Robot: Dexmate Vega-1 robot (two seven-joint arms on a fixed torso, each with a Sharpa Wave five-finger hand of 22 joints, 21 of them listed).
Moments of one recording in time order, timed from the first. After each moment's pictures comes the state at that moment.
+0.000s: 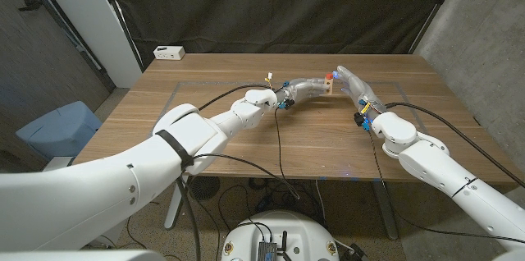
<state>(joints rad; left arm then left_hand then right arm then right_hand) 0.20 -0.10 0.72 -0.36 -0.42 -0.28 -0.46 0.92 0.07 0.30 -0.15 0.20 0.82 -0.21 0.19 0.18 0.77 -0.22 0.21 0.34 0.40 -0.05 0.21 0.19 0.09 0.14 0.19 0.18 -1.05 -0.75 -0.34 -1.85 0.47 -0.08 -0.25 0.09 0.09 0.29 -0.08 0.18 0.29 -0.08 0.18 0.18 -0.17 0.03 0.19 0.18 -0.17 0.11 0.21 0.20 0.00 0.10 0.19 0.17</state>
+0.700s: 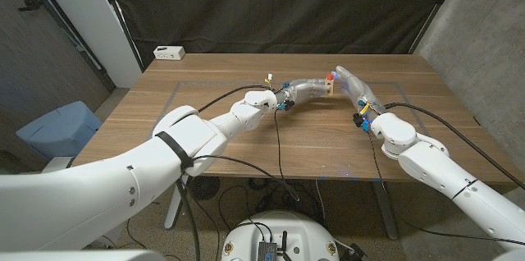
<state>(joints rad) 0.21 -0.10 0.72 -0.36 -0.42 -0.31 -0.48 0.92 0.07 0.30 -0.15 0.20 0.82 -0.21 0.19 0.18 0.77 -0.22 0.21 0.34 0.40 -0.05 0.21 0.19 0.09 0.14 0.19 0.18 -1.06 -0.76 -0.34 -1.87 0.47 -0.07 -0.26 0.09 0.09 0.29 -0.08 0.18 0.29 -0.08 0.18 0.18 -0.17 0.03 0.19 0.18 -0.17 0.11 0.21 0.20 0.00 0.10 0.19 0.17</state>
